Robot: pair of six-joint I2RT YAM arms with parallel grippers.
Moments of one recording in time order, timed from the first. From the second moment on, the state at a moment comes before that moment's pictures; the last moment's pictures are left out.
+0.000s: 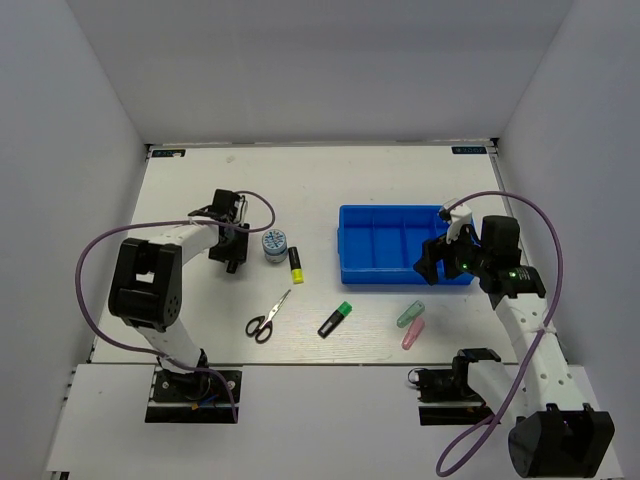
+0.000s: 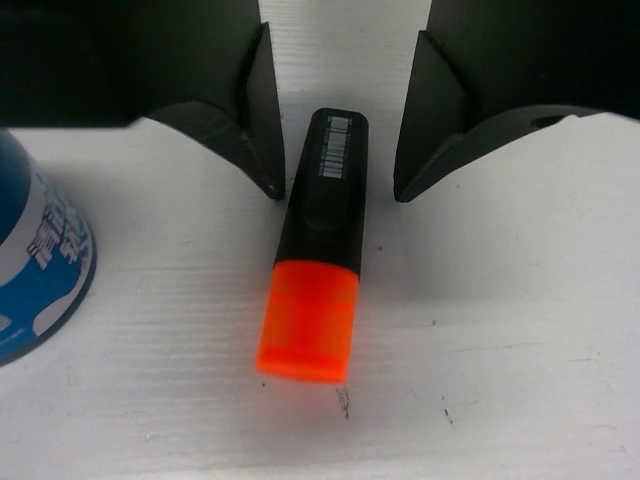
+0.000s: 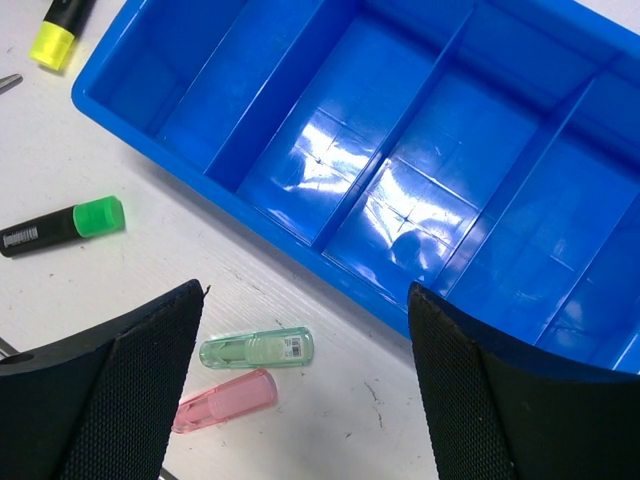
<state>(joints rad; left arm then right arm) -0.20 1.70 1.00 -0.49 -0.12 -0.07 0.05 0.85 0.73 -0.59 -0.52 -0.29</state>
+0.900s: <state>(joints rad) -0.49 1.42 1.23 -0.52 0.02 -0.24 0.05 0.86 0.72 -0.58 -0.51 -0.28</state>
